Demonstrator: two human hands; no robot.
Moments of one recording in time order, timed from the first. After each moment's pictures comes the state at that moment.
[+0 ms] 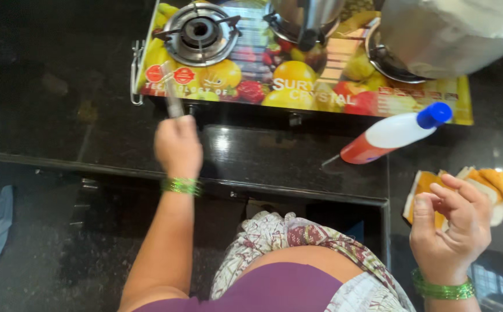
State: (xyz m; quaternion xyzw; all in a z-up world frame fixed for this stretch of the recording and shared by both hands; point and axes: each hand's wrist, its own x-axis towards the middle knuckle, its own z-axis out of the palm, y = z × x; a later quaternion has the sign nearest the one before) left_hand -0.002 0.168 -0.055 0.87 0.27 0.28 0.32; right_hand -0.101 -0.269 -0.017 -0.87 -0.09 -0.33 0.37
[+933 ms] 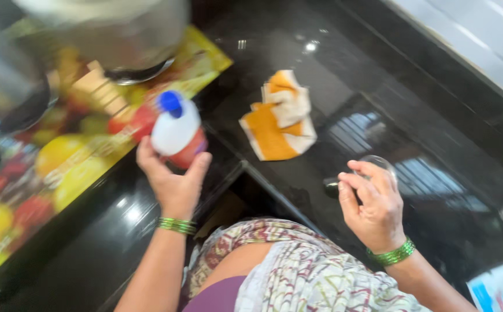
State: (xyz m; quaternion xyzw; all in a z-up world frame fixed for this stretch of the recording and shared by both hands) left_hand 0.033 -0.125 -0.090 0.75 -0.22 0.11 0.62; right_hand -0.236 -0.333 0.002 -0.92 0.17 -0.35 0.11
